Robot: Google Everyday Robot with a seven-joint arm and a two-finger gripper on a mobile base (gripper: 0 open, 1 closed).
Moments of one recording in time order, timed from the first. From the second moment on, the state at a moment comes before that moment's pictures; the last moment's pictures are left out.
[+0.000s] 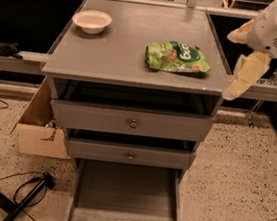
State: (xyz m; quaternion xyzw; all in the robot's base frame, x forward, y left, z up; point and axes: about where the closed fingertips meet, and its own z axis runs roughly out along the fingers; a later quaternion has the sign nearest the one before) arm 0.566 -0.194 0.958 -0.63 0.73 0.03 0.24
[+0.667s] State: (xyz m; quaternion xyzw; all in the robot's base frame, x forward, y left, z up) arm 0.607 -0.185 0.932 -0.64 0.72 0.06 0.27
